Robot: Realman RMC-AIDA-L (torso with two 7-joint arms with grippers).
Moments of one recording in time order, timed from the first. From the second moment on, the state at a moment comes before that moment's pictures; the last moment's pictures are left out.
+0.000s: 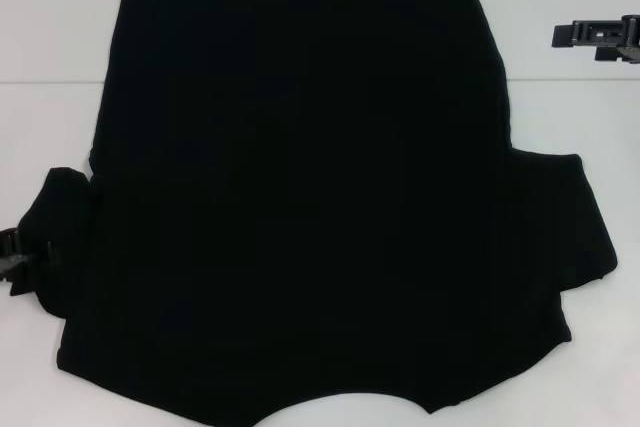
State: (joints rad) left arm -0.57 -2.06 0.48 0.98 2.78 1.35 -2.62; right arm 0.78 1.90 -0.57 -0.78 -2.27 -1.28 2.33
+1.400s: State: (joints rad) left arm -0.58 -2.02 0.40 0.98 2.61 1.55 -2.51; right arm 0.77 1.90 -0.55 -0.78 -2.27 -1.29 2.33
